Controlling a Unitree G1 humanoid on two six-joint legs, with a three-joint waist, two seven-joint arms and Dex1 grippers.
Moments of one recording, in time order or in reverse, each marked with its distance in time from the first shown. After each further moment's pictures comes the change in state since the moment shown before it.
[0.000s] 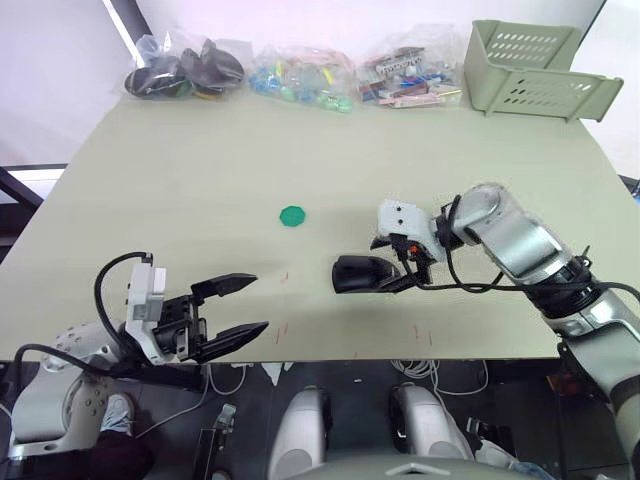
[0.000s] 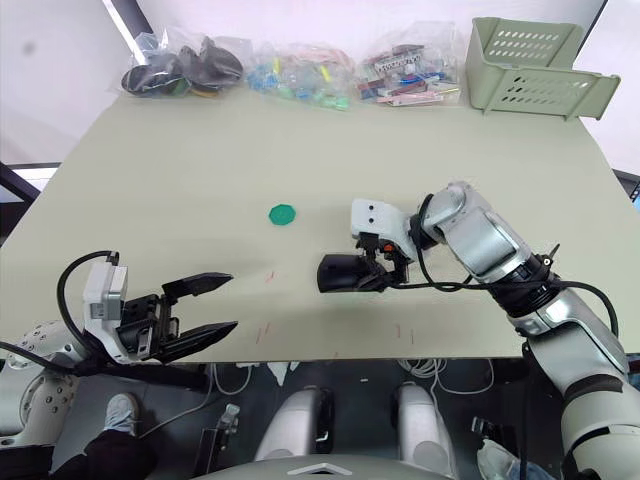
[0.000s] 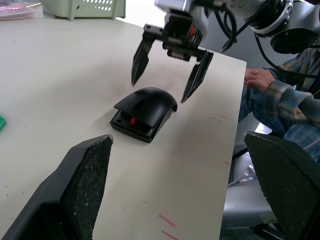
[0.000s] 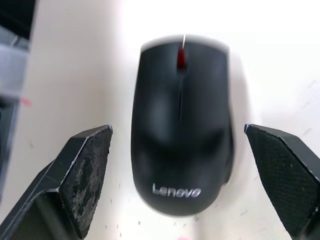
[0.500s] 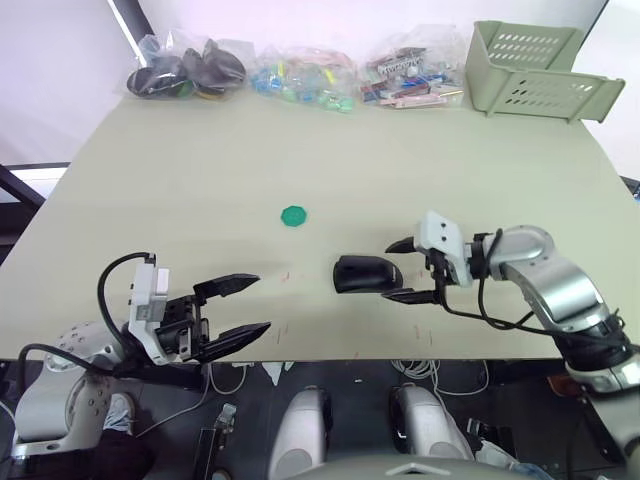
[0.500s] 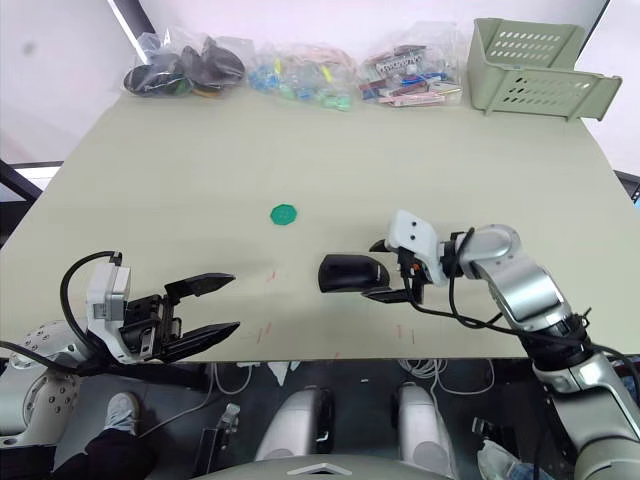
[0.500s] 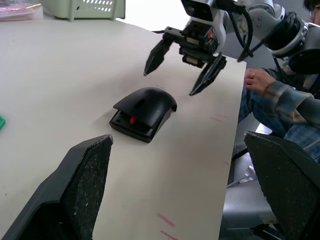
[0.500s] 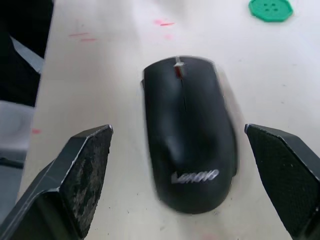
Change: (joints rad) left arm -0.002 -0.002 -0.010 -0.001 0.001 -0.008 0.003; right arm 0.397 -0.019 -0.248 -0.146 0.135 -0.178 -0.144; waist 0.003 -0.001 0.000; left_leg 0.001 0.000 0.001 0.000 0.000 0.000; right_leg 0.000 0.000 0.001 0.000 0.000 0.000
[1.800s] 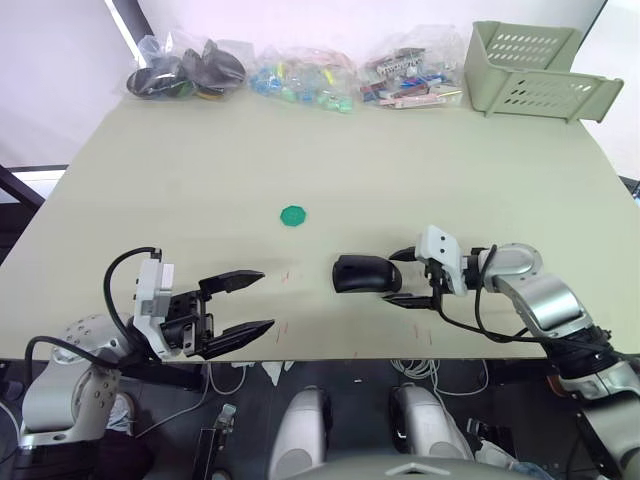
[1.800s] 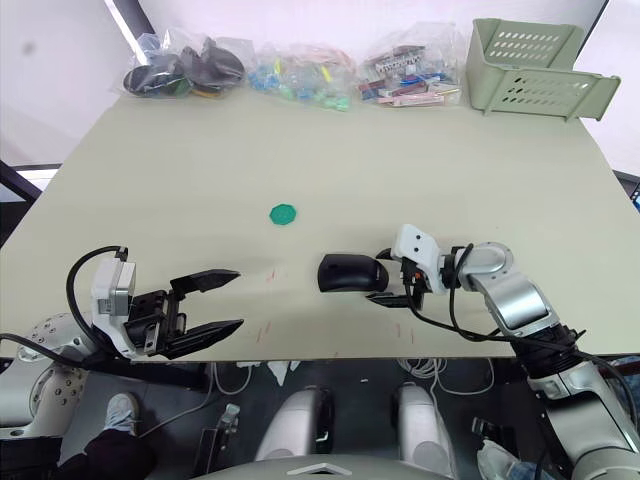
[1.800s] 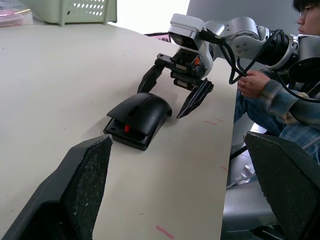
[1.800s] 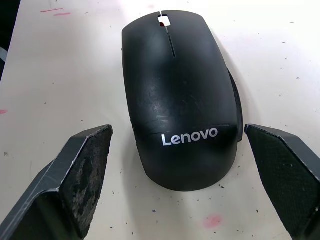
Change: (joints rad) left arm -0.040 0.000 -0.022 0.015 0.005 -0.004 -0.016; right arm 0.010 0.029 0.043 0.177 -0.043 -0.150 -0.032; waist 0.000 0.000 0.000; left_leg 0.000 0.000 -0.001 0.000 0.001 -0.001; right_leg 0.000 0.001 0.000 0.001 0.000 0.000
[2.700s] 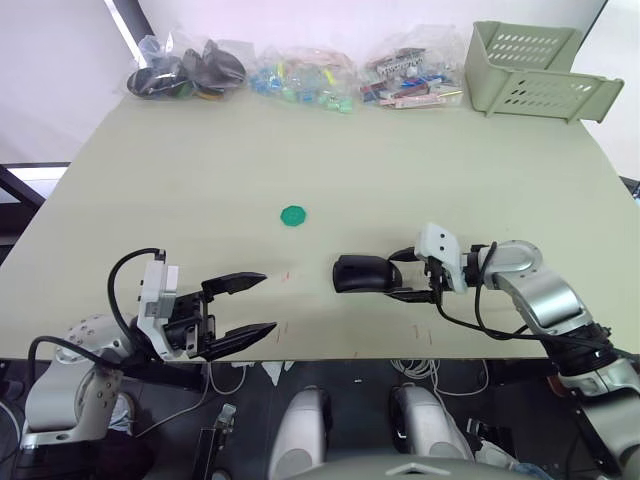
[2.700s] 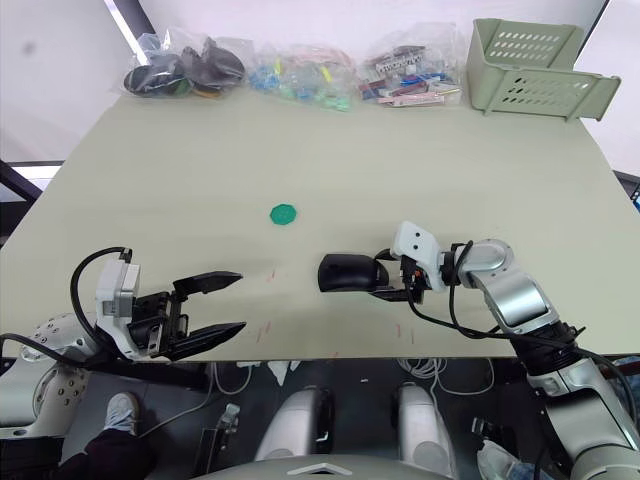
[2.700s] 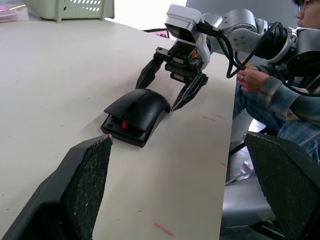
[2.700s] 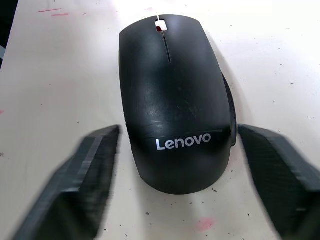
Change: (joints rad) left arm 0.001 0.000 -0.012 0.000 0.015 -0.008 -0.002; right arm -0.015 0.000 0.000 0.002 -0.014 -0.008 0.003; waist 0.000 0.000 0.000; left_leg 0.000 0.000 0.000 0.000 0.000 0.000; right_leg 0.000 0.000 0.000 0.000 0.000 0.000
